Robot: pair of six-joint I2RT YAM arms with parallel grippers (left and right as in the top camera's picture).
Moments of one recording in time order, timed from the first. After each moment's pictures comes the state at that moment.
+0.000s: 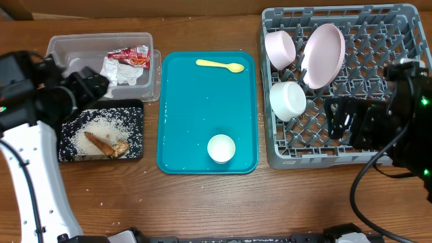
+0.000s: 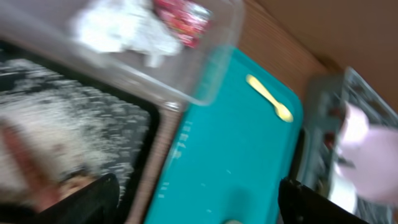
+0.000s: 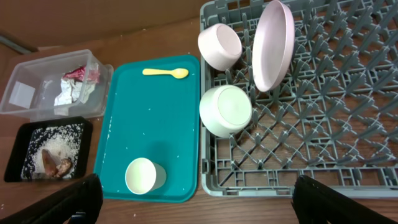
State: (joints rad) left arm 0.37 1.44 1.47 -1.02 0.46 -0.30; right arm 0.20 1.17 1.92 -1.51 -0.06 0.31
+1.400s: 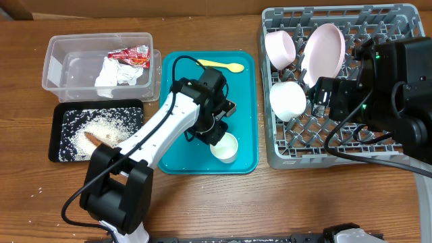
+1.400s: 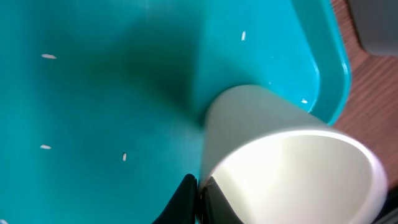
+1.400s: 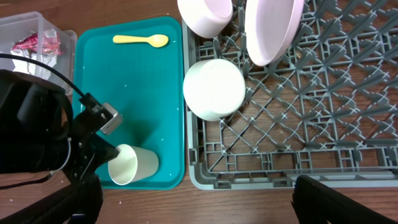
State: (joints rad) left arm -0.50 1.85 1.38 -1.05 0.21 0.10; right arm 0.20 1.36 1.92 -1.53 -0.04 0.31
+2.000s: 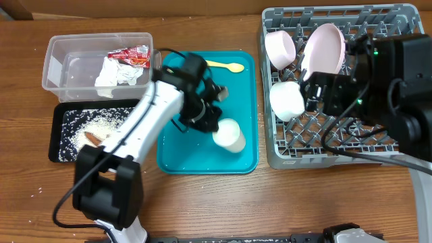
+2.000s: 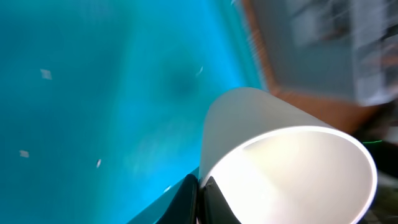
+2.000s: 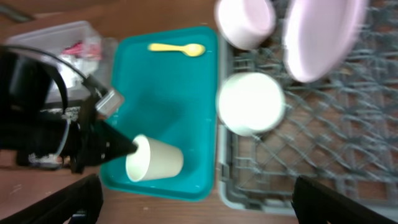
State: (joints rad) left arm -0.35 1.85 1.51 -1.13 0.52 0.07; right arm 0.20 1.36 1.86 -1.41 -0.17 0.31
